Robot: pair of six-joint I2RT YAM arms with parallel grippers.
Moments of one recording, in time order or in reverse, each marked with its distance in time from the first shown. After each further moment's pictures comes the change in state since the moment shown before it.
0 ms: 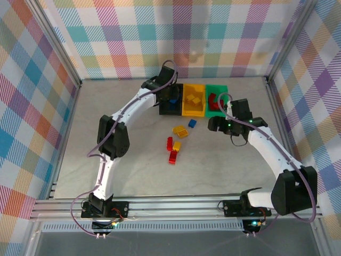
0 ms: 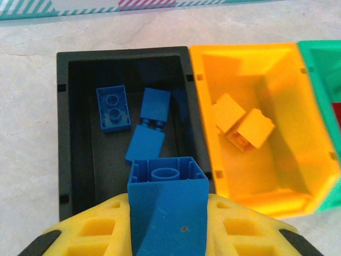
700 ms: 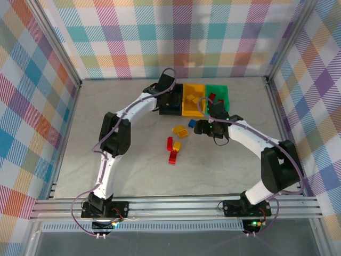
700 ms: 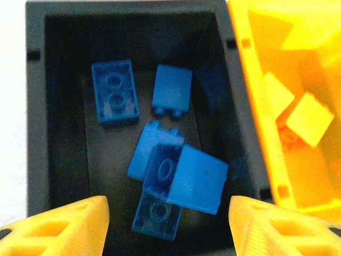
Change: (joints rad) left arm 0.033 0.009 -0.166 0.143 0.030 0.021; right arm 0.172 0.252 0.049 0.106 0.129 0.148
